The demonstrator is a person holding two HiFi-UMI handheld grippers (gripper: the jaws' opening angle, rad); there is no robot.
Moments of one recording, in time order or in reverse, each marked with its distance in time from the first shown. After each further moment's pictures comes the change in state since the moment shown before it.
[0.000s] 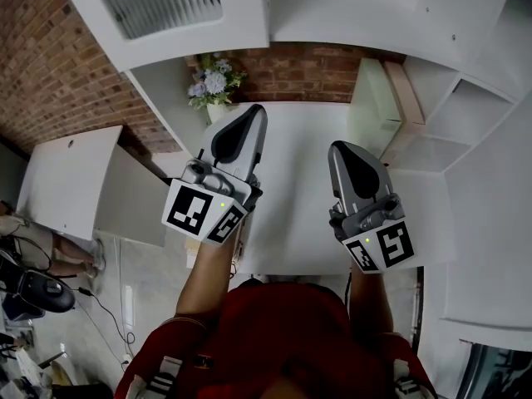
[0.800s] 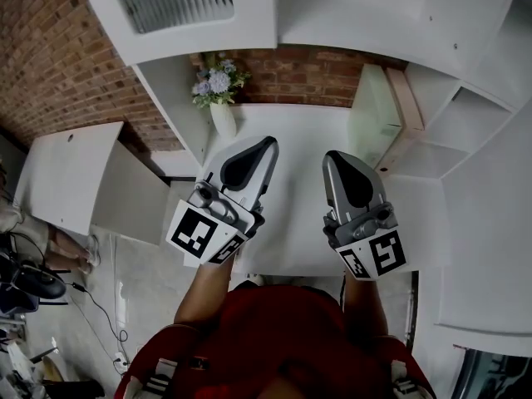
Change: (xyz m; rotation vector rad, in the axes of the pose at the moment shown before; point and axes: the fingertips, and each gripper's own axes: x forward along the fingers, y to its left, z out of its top) left arm -0.032 -0.036 -0.010 -0.023 0.011 -0.093; right arm -0.003 0.022 0.000 -0.007 -0.010 0.029
